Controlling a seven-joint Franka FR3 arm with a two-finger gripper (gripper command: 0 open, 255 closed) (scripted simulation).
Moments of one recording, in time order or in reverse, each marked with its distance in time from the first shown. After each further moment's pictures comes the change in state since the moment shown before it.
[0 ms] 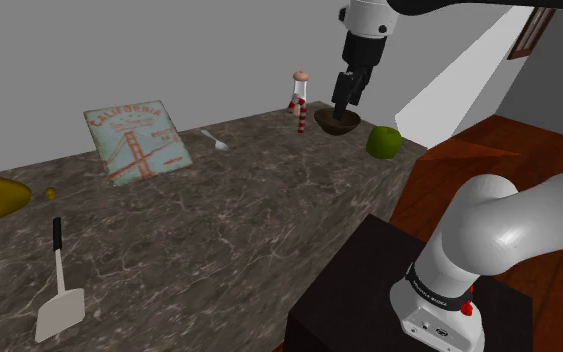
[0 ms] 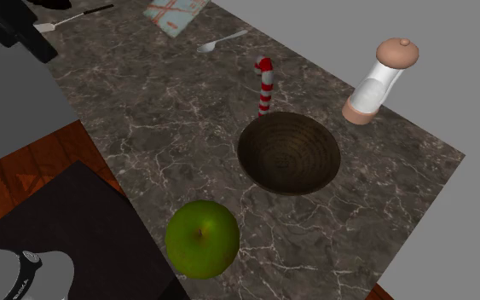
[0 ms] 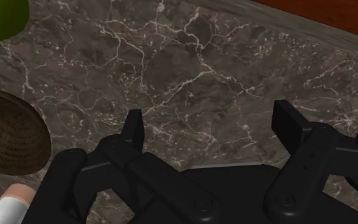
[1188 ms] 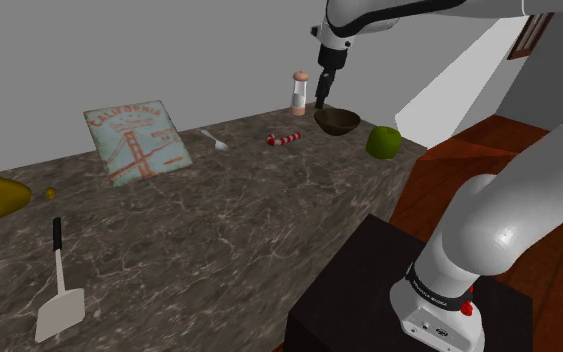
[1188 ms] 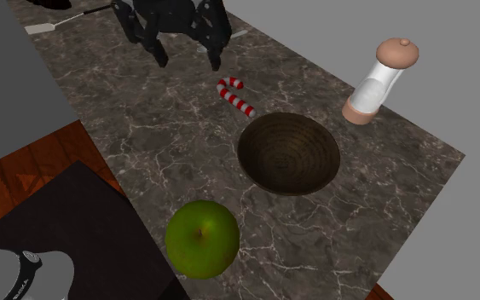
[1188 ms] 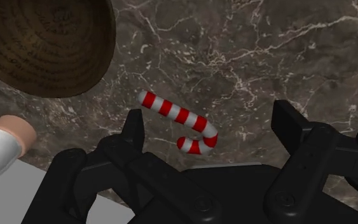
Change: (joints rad) arm 0.010 0.460 -0.282 0.218 -0.072 0.302 -0.490
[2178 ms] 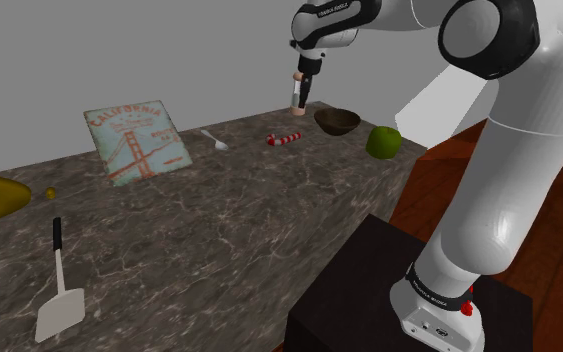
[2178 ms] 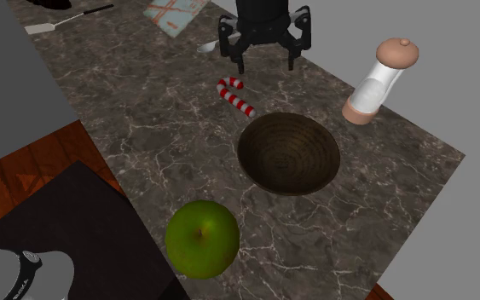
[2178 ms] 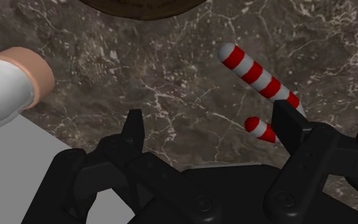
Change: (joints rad) arm -0.020 0.439 -0.100 0.341 0.161 0.108 -0.358
